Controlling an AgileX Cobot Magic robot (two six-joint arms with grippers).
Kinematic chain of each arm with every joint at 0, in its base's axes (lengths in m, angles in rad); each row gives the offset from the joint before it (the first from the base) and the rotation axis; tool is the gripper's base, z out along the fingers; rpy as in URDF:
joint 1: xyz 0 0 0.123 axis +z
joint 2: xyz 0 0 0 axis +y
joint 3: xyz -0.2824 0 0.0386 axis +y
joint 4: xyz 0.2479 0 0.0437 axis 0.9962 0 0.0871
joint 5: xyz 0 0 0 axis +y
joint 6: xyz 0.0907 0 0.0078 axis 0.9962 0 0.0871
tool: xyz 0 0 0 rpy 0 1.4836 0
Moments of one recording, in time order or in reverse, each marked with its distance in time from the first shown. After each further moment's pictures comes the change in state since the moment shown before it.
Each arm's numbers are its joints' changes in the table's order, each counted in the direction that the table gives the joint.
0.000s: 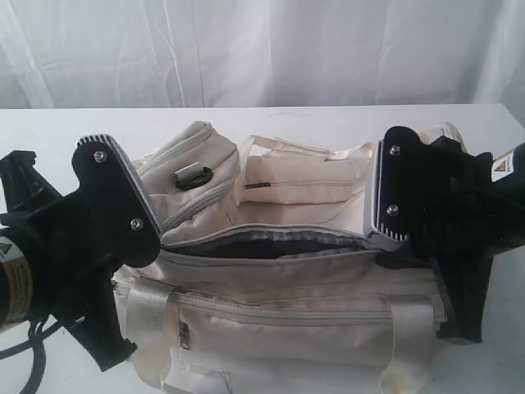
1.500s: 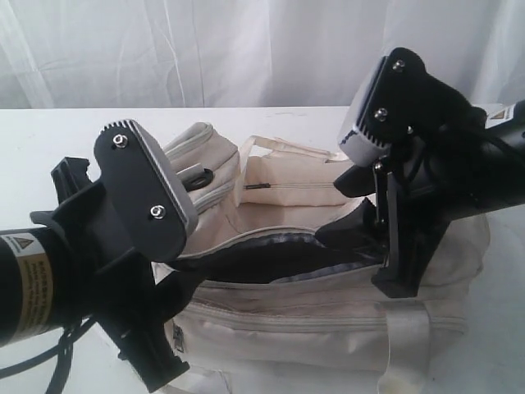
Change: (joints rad) left arm 0.000 -0.003 -0.034 -0.093 -0.271 -0.013; right arm 0.000 -0.012 -0.048 0.325 -0.060 0.020
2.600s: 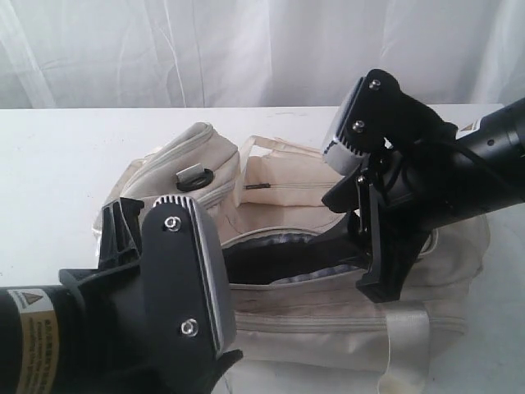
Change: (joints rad) left arm -0.133 0.000 -0.009 -0.232 -0.024 0.352; right arm 0.000 0.074 0.000 0.050 0.009 -0.042
